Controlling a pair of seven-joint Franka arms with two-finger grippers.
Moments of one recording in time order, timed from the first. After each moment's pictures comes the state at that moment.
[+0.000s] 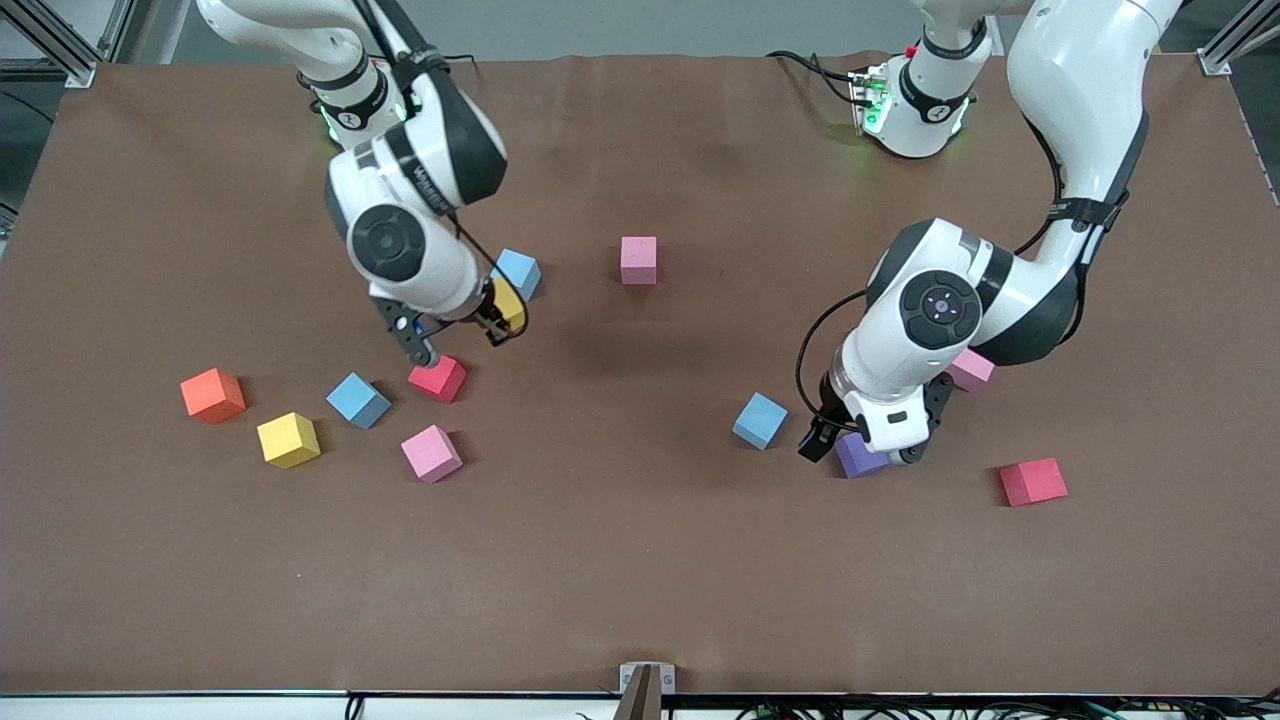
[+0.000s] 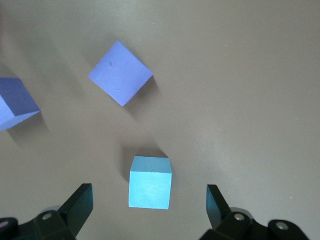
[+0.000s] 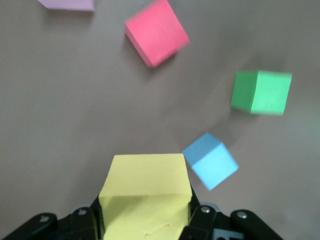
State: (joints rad) left arm 0.00 0.55 -0.50 -1.60 0.24 2.12 -1.61; right arm 0.64 0.26 -0.08 -1.90 0.17 1.98 1.53
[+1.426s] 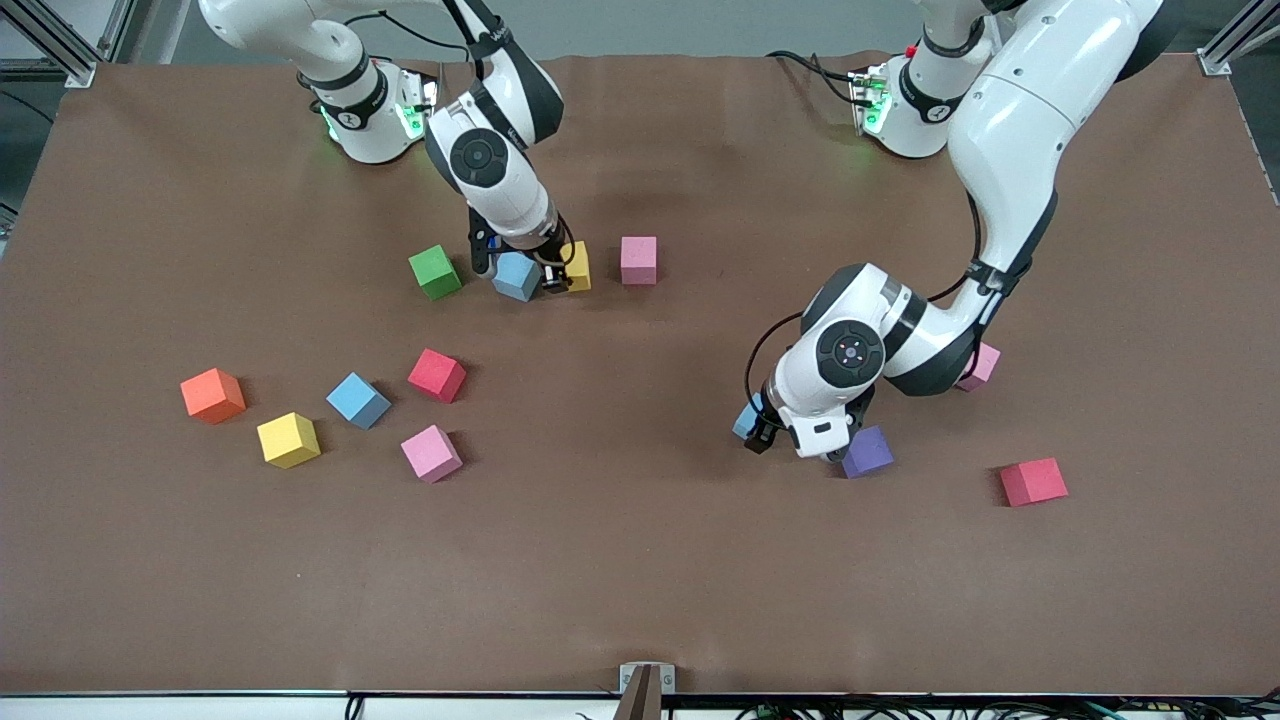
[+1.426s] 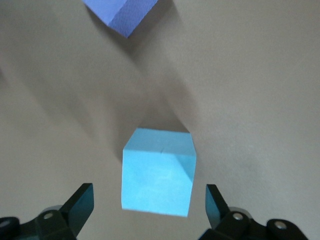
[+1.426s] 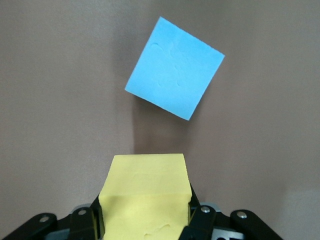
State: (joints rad) left arm -0.08 0.73 -0.50 -1.59 0.29 2.20 -1.69; right arm 0.74 0.21 0.06 -2.32 0.30 2.54 2.02
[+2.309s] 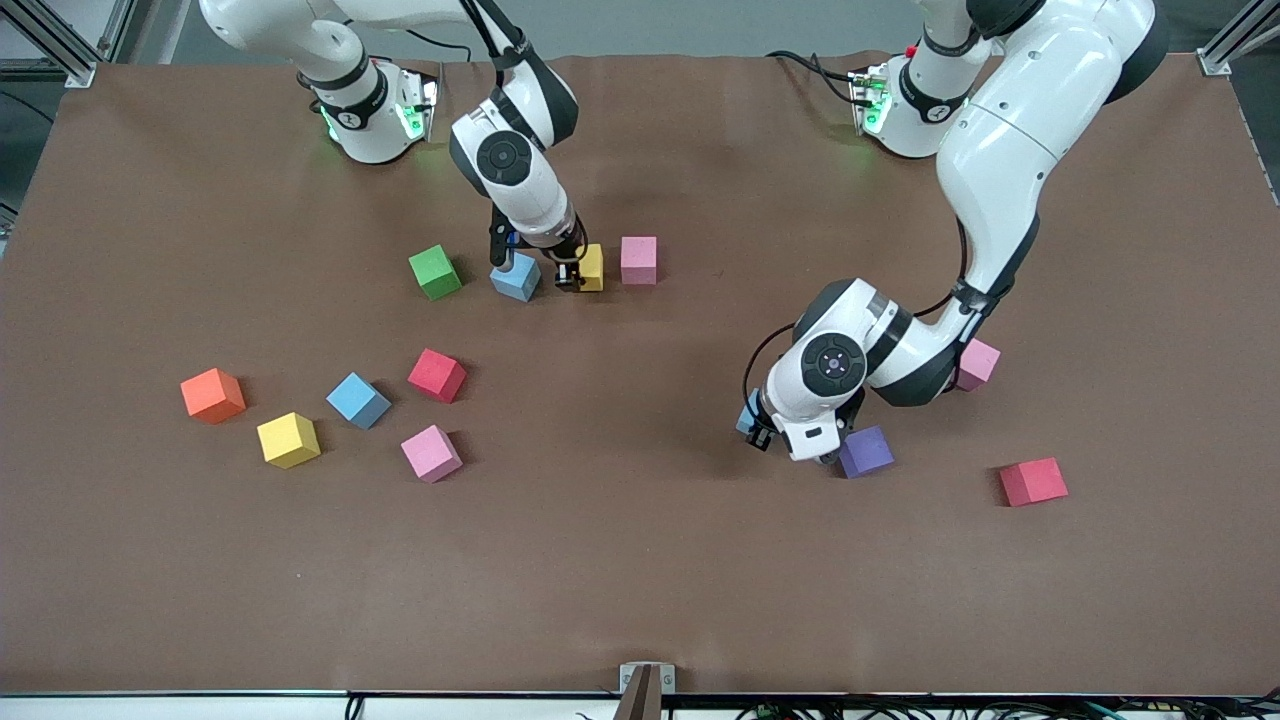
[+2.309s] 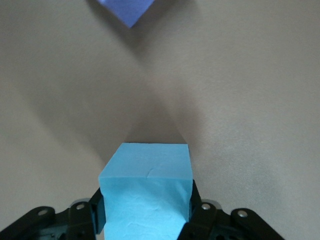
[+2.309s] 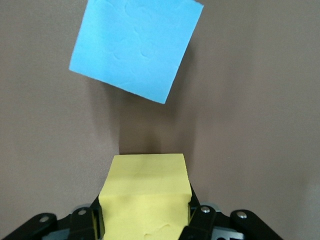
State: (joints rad) left arm -0.08 0.79 -0.51 -1.59 0.32 2.23 -1.79; right arm 0.76 0.29 0.10 -2.34 0.30 2.66 2.15
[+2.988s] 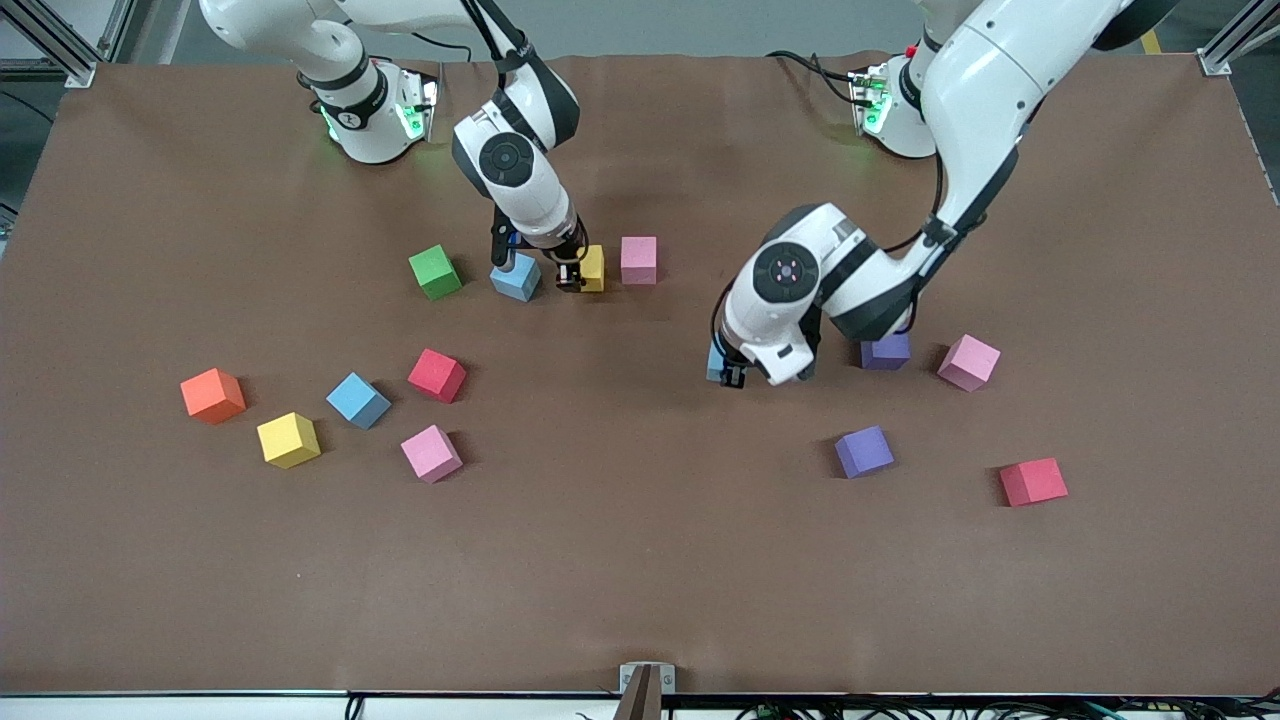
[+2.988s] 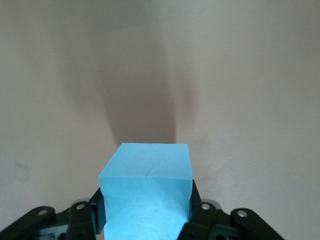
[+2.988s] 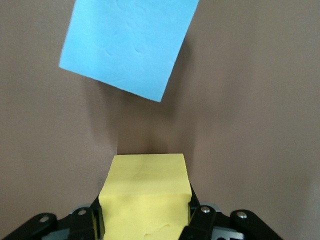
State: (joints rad) left arm -0.07 0.58 -0.64 -1.89 0.32 2.34 -2.31; right arm 0.77 0.30 0.10 -2.34 0.30 2.68 2.17
